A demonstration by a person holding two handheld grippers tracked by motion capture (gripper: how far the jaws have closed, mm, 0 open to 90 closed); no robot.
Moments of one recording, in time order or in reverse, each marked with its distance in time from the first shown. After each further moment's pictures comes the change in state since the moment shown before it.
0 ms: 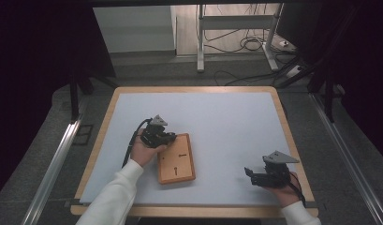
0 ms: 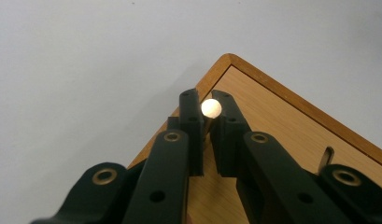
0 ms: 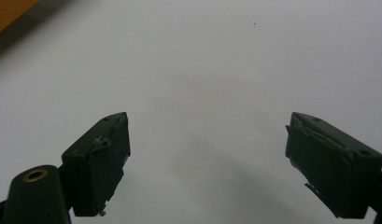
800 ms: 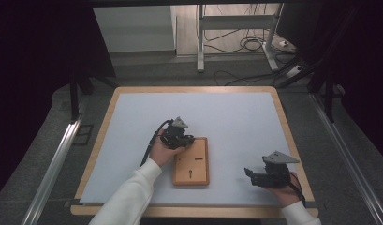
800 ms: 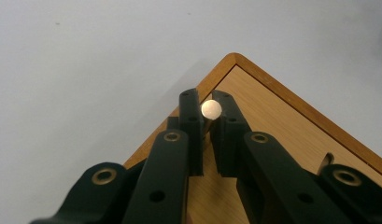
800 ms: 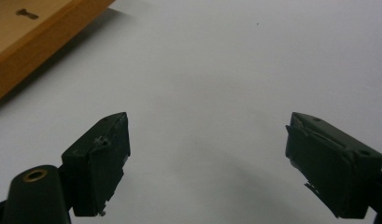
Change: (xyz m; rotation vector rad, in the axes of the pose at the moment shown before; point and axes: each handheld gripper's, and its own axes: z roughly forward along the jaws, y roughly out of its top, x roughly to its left) left arm -0.037 0.024 0.045 0.020 -0.068 0.051; right arm -0.001 -0.001 0.000 0.000 0.011 -0.002
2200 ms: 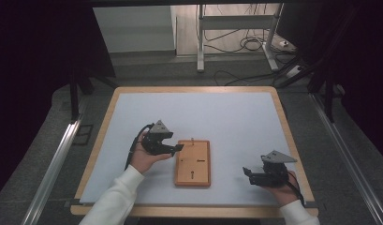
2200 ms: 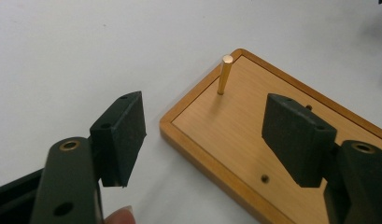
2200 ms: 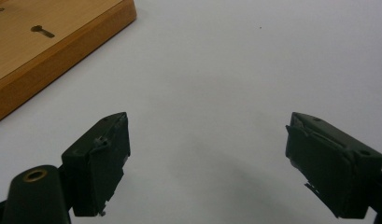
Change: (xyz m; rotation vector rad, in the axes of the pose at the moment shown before) left arm 0.013 -0.038 -0.061 -0.103 0.046 0.025; right arm 0.004 0.004 0.004 -0.002 -0.005 -0.020
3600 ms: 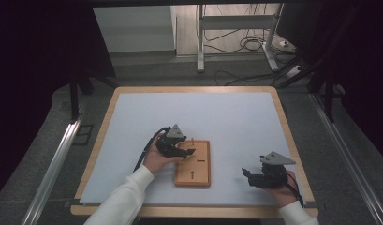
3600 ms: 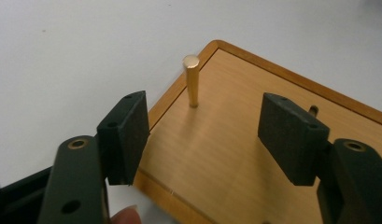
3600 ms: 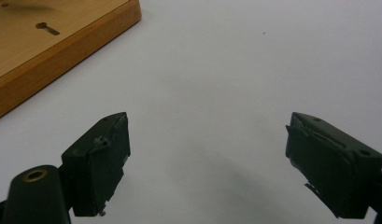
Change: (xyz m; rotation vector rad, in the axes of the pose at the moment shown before) left arm -0.016 0.006 0.056 0.043 -0.073 0.119; right arm 0.005 -0.002 -0.001 -0.013 -0.013 -0.032
